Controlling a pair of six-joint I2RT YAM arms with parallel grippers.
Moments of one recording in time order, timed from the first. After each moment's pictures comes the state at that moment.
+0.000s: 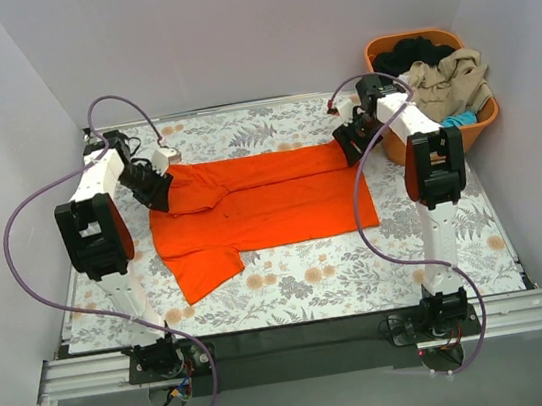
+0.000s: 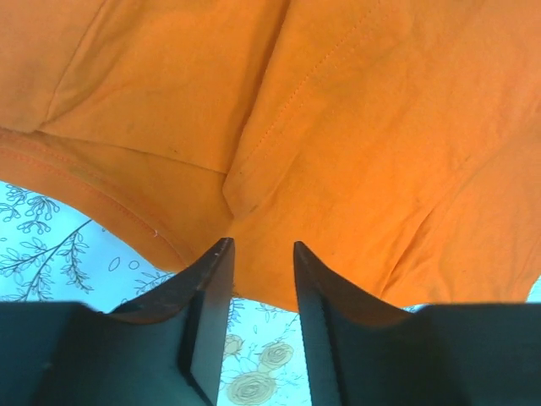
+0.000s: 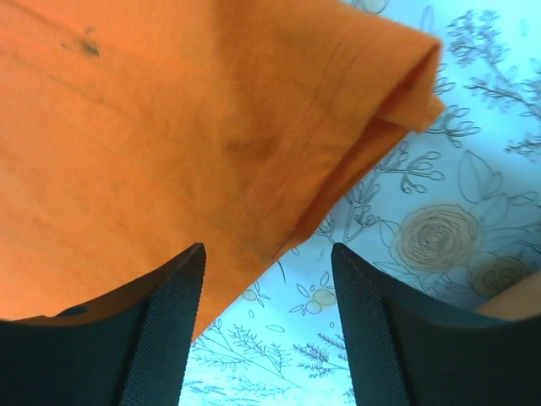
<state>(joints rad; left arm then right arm) 0.12 2.03 1.67 -1.10 0.46 0.96 0.12 2.29 1.94 -0.95 -0.31 -0.52</state>
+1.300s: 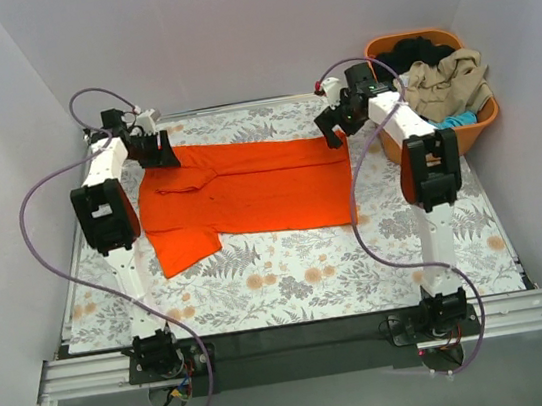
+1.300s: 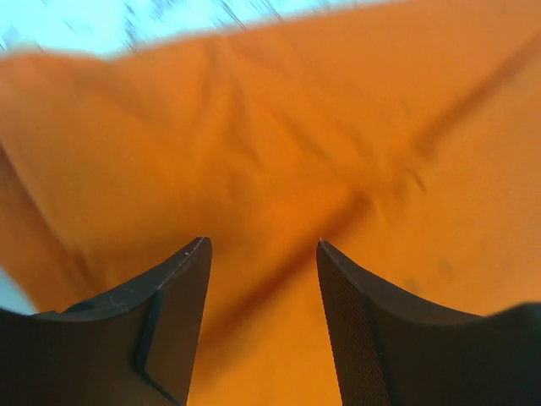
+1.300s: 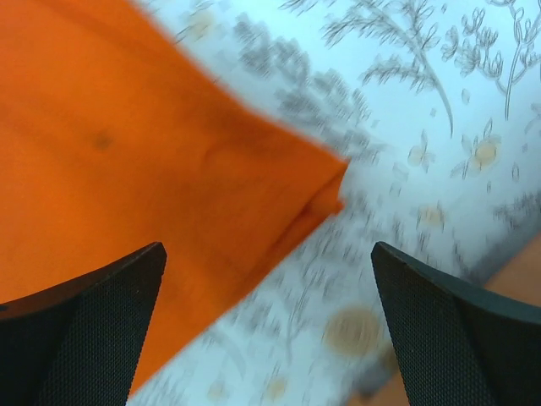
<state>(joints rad) 0.12 2.46 2.15 -0.72 0.61 0.20 0.18 2.35 2.08 -0.70 -0.27 -0.46</state>
